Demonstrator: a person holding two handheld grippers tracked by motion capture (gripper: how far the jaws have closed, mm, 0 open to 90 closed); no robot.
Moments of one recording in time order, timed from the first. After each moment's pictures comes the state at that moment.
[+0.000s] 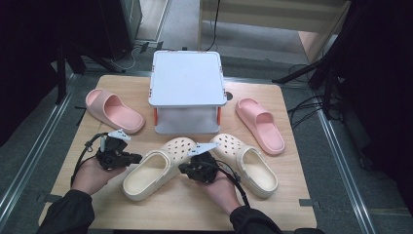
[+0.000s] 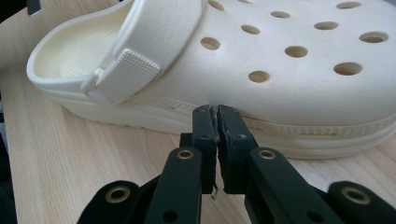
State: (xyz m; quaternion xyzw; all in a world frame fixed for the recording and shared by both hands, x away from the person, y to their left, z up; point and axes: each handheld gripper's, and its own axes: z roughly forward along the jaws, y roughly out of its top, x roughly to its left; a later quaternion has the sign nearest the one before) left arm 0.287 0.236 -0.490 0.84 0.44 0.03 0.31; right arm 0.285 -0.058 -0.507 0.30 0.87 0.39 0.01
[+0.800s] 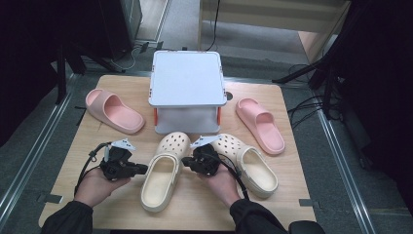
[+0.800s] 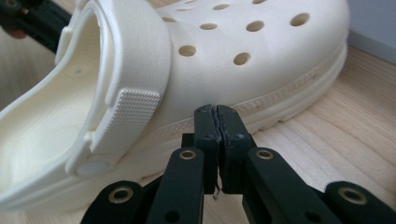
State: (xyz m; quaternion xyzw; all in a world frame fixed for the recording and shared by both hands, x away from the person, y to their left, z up) left arm 0.262 0.217 -0.492 0.84 0.43 -0.01 0.33; right arm 0.306 -0.062 -0.505 0.33 0.86 0.39 0.01
